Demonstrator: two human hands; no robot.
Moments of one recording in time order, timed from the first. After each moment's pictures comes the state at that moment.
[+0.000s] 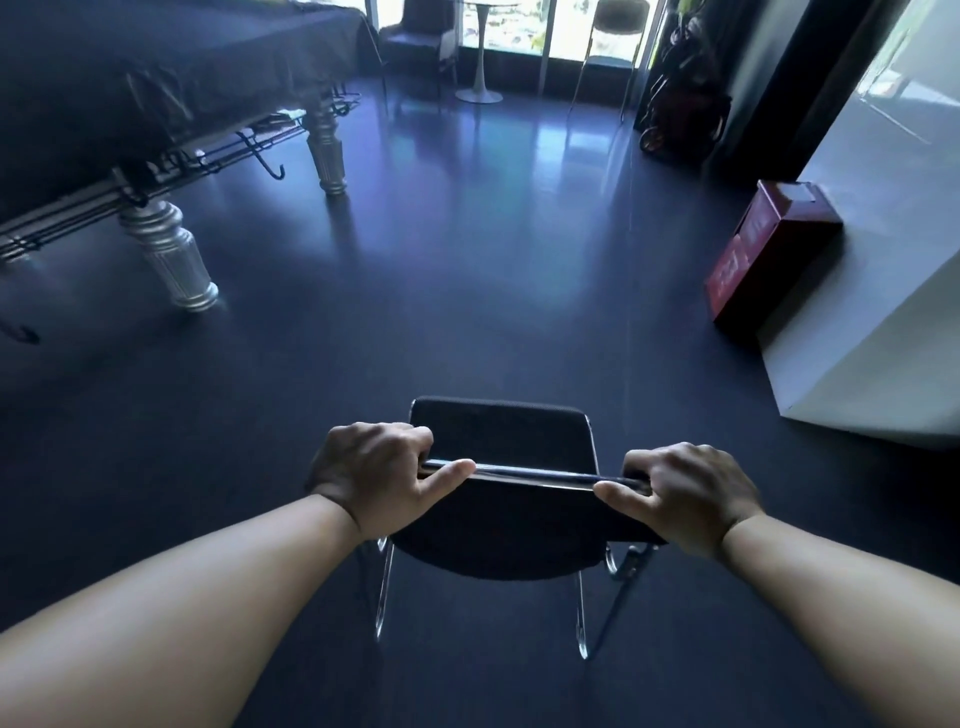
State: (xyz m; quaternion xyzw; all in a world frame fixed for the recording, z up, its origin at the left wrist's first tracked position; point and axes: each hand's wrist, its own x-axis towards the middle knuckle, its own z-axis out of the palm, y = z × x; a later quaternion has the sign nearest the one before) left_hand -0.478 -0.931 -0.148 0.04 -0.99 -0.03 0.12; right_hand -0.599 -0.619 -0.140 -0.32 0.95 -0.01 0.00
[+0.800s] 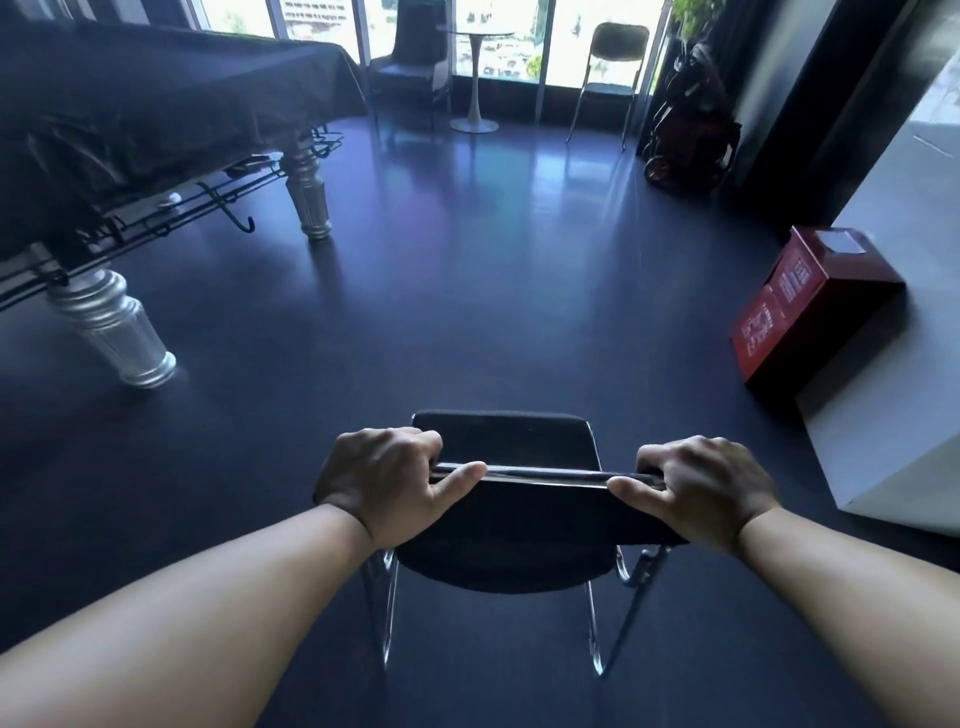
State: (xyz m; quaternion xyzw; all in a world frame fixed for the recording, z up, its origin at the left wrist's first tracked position) left_hand -0.785 -1.026 -0.150 0.05 -0.99 -0.01 0.14; right_hand -0.914 -0.718 -0.140 -0.33 0.94 0.01 -0.04
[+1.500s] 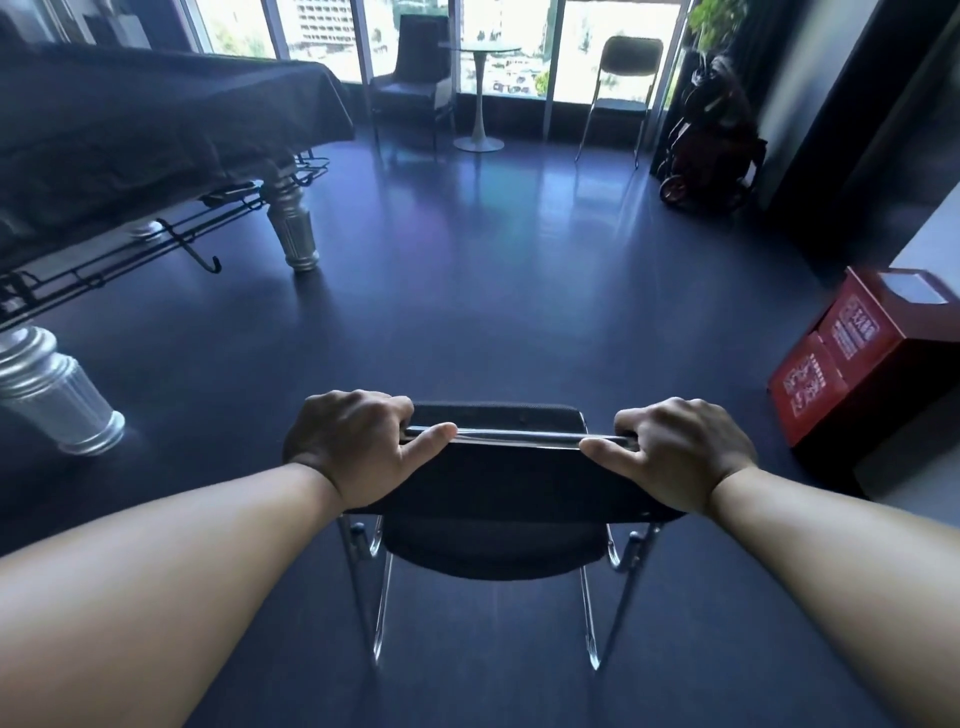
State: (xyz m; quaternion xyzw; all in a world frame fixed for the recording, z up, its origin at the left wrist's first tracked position) left_hand -1.069 -1.126 -0.152 0.06 -0.98 0.03 0.17; right_hand -1.194 -0.821 -0.138 -0.33 0.94 -0.01 -0.05
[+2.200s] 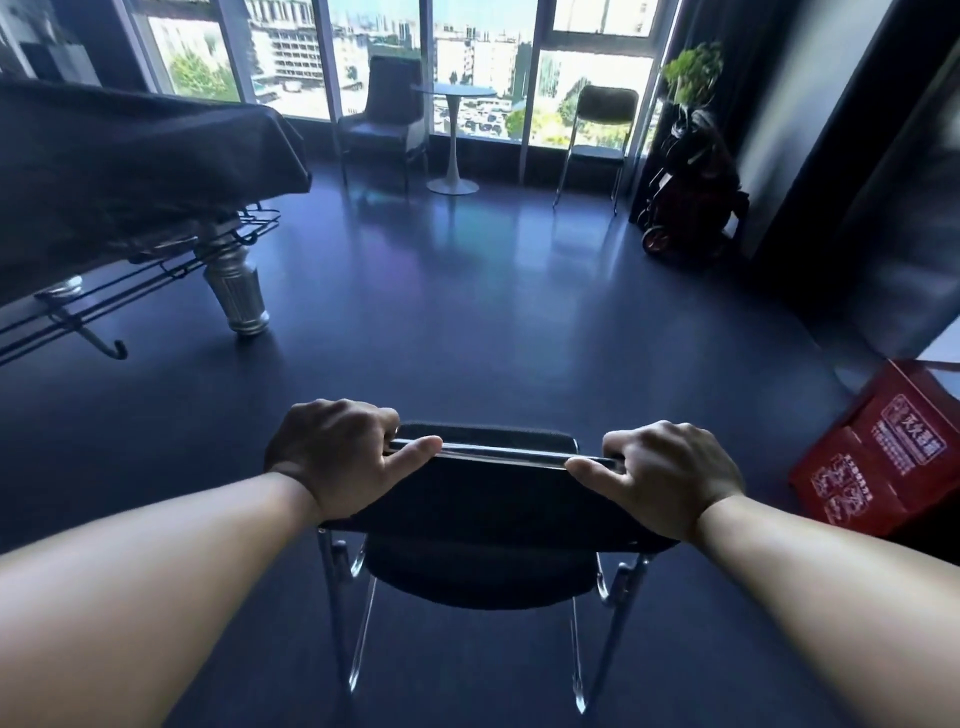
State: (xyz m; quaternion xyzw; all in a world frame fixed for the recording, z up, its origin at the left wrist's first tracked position) left_hand -1.386 -1.260 -0.150 0.02 -0.98 0.03 0.17; right_hand -1.491 -0.945 -0.143 -0.31 0.95 -0.02 -0.08
